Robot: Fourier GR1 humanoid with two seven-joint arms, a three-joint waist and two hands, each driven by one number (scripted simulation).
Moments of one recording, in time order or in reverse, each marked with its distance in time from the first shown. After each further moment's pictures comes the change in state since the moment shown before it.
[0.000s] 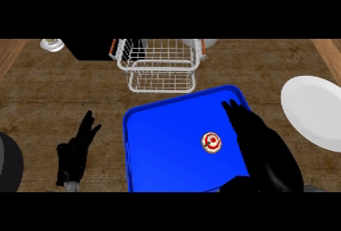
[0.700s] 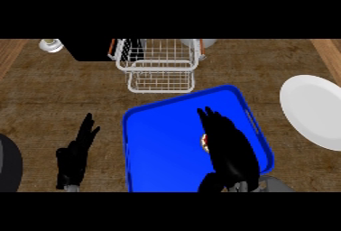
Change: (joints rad) left arm 0.026 -0.018 0.013 -0.004 -0.014 -0.013 -0.023; right arm -0.039 0.187 0.066 0.170 0.046 0.069 0.033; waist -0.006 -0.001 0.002
